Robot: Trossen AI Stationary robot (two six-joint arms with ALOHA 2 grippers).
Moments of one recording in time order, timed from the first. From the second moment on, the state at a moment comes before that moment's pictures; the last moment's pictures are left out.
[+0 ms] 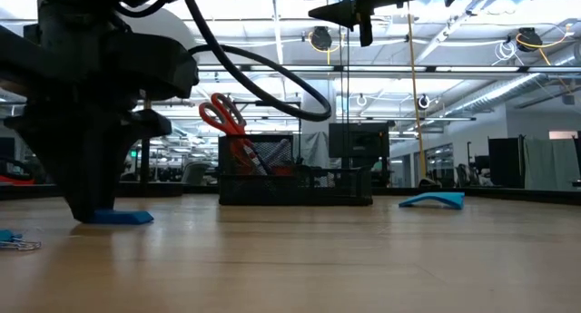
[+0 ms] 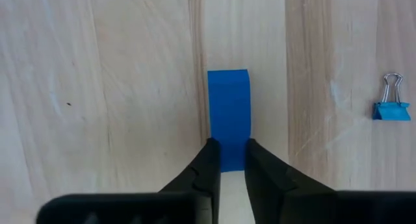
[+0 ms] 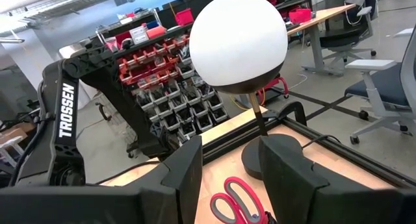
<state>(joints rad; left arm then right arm) -0.44 1.80 1.01 -0.57 0.00 -0.36 -0.12 1.30 0.89 0.39 0.18 0.38</state>
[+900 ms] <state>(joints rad) -0.42 1.75 1.05 -0.65 -0.02 -0.40 -0.12 1.30 0.89 0.39 0.18 0.37</state>
